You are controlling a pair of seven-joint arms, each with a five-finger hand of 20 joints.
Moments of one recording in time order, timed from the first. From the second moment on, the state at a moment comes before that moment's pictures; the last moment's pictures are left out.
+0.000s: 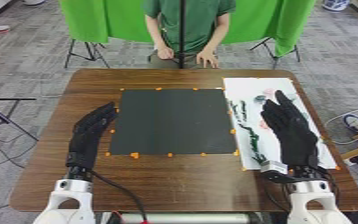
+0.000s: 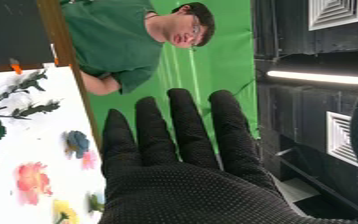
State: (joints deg) left arm 119.7 -79.1 -92.6 -116.9 70.7 -0.8 15.0; right arm -121.0 -79.5 96.5 -117.4 -68.3 -5.0 -16.5
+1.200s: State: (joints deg) left arm 119.3 -76.7 -91.0 -117.6 70.2 1.7 15.9; right arm -121.4 -79.8 96.6 -117.4 -68.3 -7.8 -14.1
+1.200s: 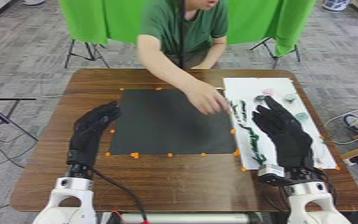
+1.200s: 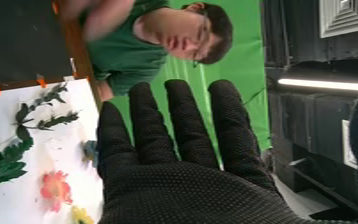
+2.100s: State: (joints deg) left arm 119.2 -75.6 -90.5 -117.7 69.7 2.9 16.6; right arm -120.8 -79.6 96.3 -117.9 -68.4 -7.8 -14.2
